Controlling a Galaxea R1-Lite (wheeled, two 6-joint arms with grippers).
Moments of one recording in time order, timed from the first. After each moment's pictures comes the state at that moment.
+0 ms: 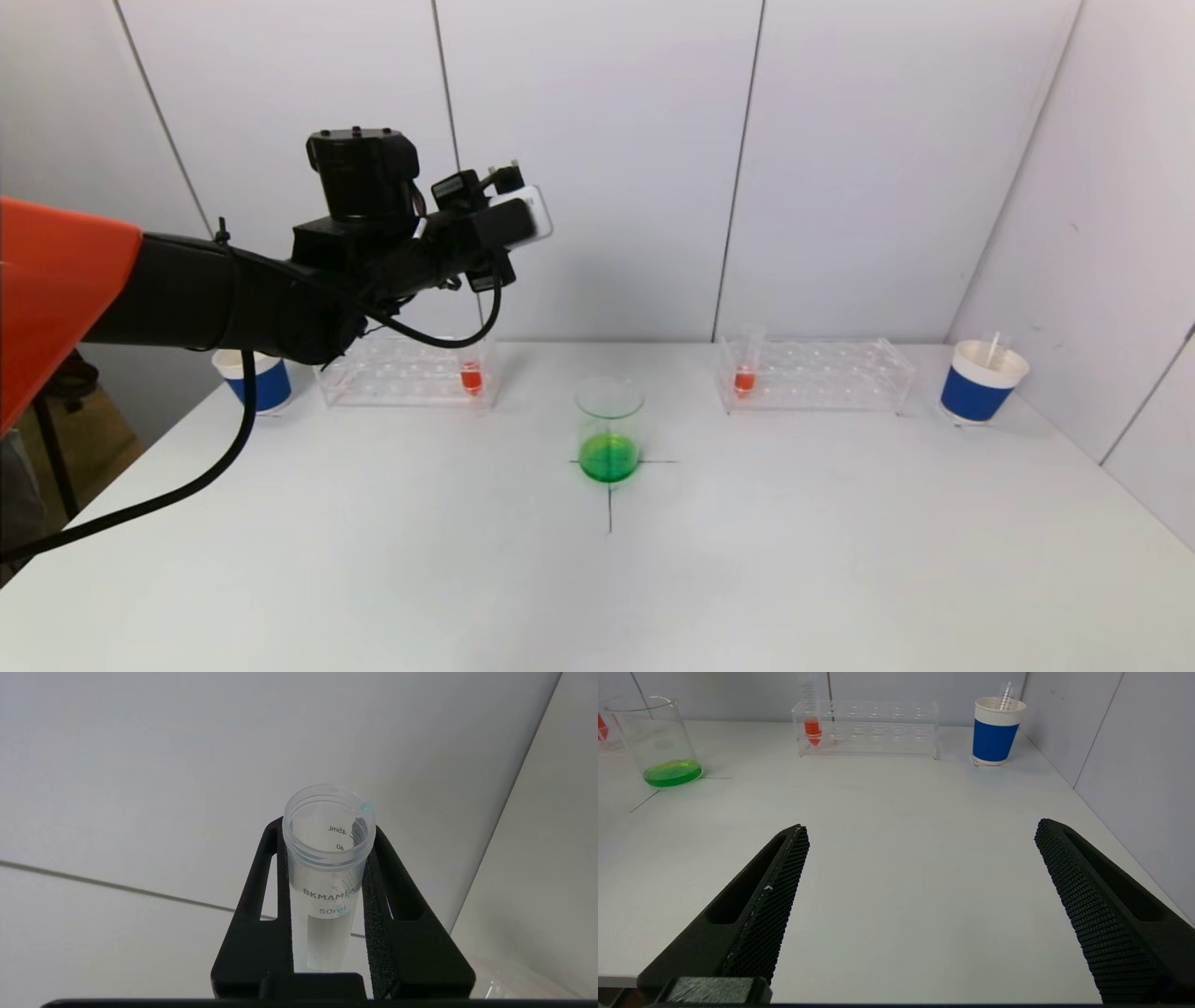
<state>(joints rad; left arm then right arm) -0.36 2.00 -1.42 -0.62 -0.20 1.13 -0.01 0.00 0.00 0.00 0.00 -0.01</state>
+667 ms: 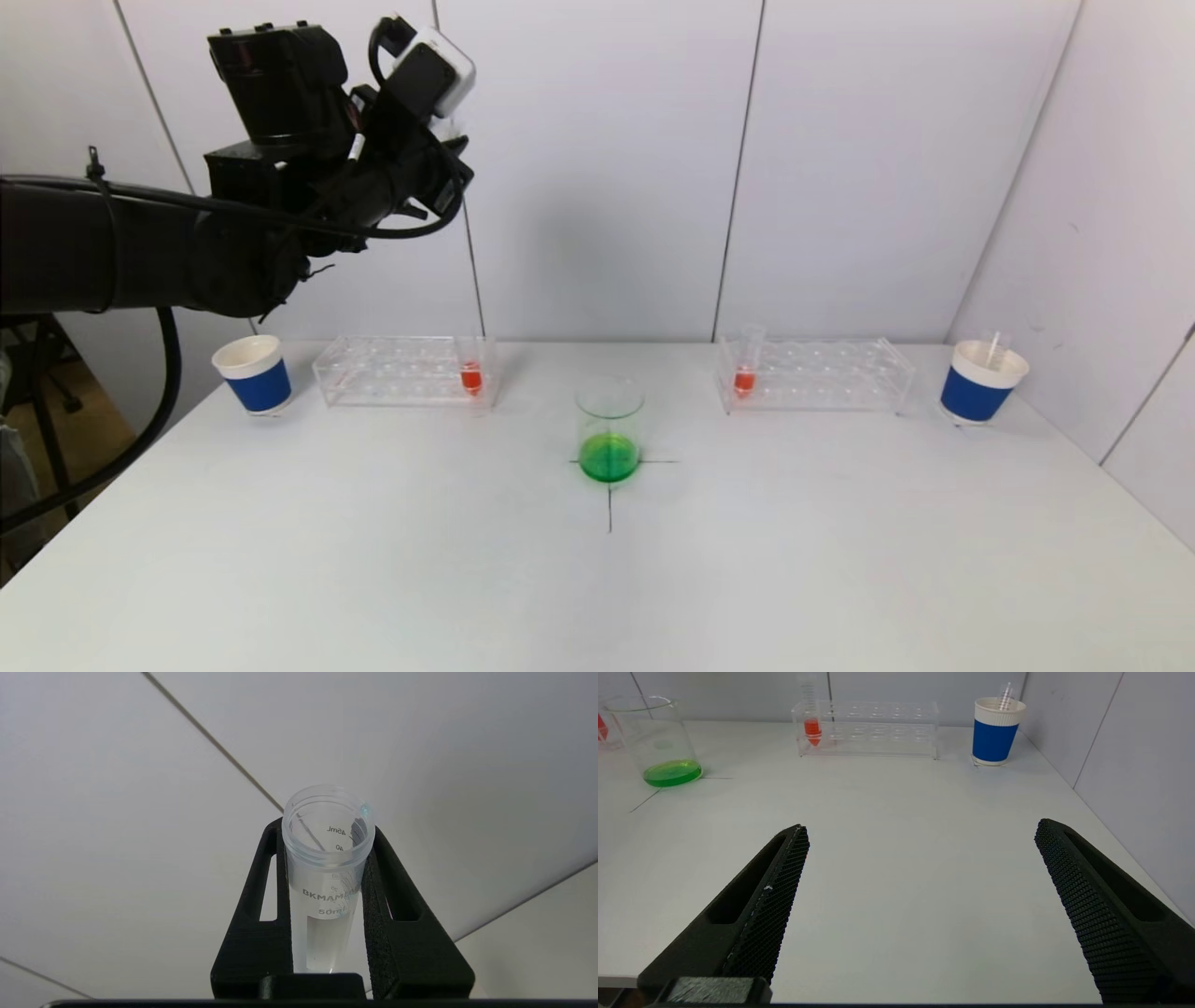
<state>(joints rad) -0.34 1.89 -1.50 -0.58 0.13 0.69 -0.01 0.00 0.00 0.00 0.00 -0.01</state>
